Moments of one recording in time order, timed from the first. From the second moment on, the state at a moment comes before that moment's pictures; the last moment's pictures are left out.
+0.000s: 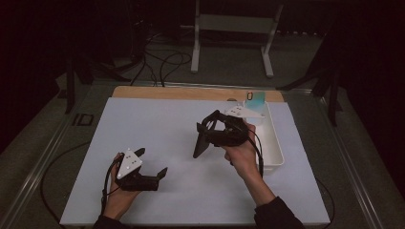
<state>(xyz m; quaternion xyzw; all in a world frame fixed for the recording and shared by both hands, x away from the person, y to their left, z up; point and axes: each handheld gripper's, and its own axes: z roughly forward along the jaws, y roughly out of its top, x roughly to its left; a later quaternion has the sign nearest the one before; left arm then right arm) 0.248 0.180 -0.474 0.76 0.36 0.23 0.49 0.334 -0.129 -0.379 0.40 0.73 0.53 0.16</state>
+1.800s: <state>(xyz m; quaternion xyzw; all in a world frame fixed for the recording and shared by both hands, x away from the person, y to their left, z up) 0.233 0.225 -0.485 0.73 0.39 0.26 0.50 0.381 -0.141 -0.367 0.43 0.73 0.50 0.21</state>
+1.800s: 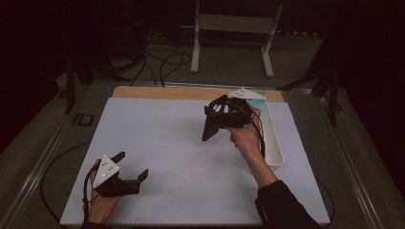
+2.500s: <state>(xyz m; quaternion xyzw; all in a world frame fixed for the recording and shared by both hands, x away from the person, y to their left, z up) 0.233 0.225 -0.484 0.73 0.39 0.26 0.50 0.400 -0.145 -0.361 0.44 0.72 0.49 0.22</state>
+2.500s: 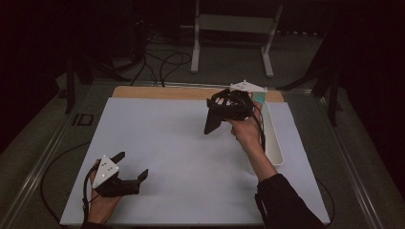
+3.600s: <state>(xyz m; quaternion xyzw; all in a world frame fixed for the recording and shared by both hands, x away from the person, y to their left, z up) 0.233 0.225 -0.484 0.72 0.39 0.27 0.50 0.433 -0.156 -0.351 0.47 0.70 0.47 0.25</state>
